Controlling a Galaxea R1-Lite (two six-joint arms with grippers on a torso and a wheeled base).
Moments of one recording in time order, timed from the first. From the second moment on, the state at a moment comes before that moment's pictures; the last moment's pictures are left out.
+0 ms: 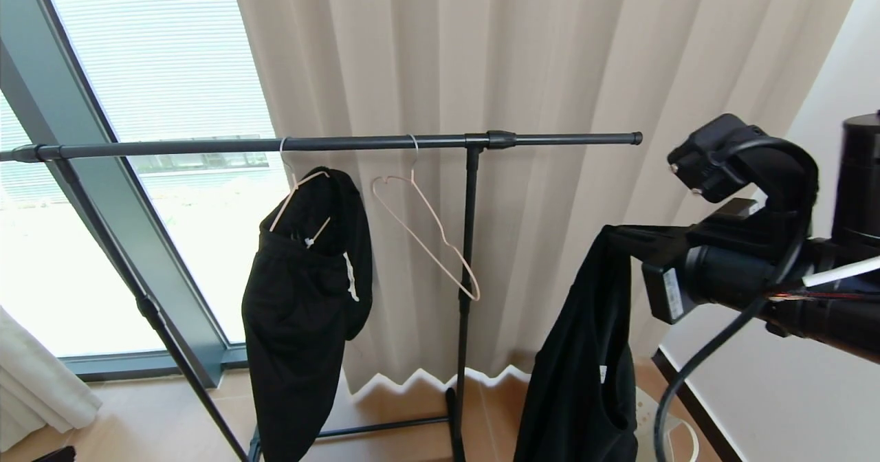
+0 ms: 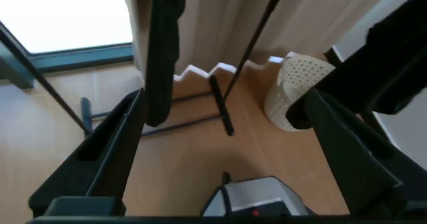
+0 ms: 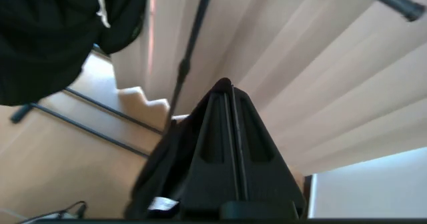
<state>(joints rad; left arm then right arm) -0.10 0.63 -0.18 -0.06 -0.15 -0.10 0.70 1.42 -0.89 -0.18 -0.33 -0.13</state>
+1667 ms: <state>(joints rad) -0.81 1.68 -0.81 -0.09 0.07 -0.90 0.92 1.96 -1.46 -0.19 -0.69 0.12</state>
